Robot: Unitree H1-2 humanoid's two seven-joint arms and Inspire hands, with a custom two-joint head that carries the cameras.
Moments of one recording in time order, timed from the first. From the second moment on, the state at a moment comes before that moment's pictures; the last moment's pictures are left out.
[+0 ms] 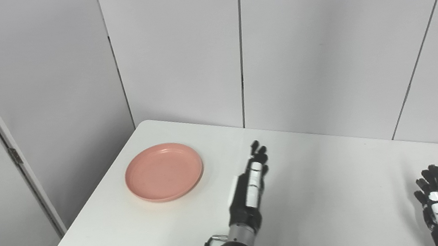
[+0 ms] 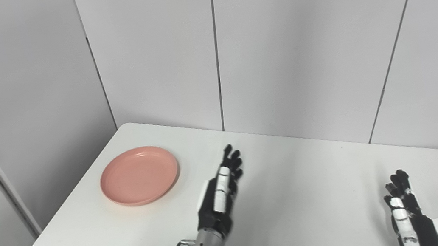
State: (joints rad) left arm -0.38 -0.13 0.08 0.38 -0.08 -0.22 0.06; right arm -0.21 -0.11 -0.08 0.15 0.18 -0.18 0.14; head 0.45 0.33
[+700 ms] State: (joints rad) left arm -0.43 0.04 0.24 0.23 -0.15 -0.11 0.12; right arm -0.21 -0.11 -0.08 0.16 0.18 -0.18 0.14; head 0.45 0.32
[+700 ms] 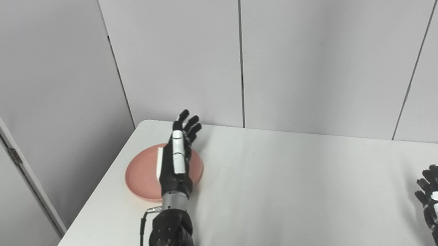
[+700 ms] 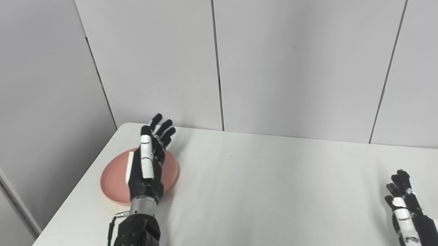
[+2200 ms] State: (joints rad) left arm -0.48 0.27 0.36 0.63 -0.11 -0.25 0.30; right arm -0.22 -0.11 -0.09 0.17 0.19 -0.19 0.16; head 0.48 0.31
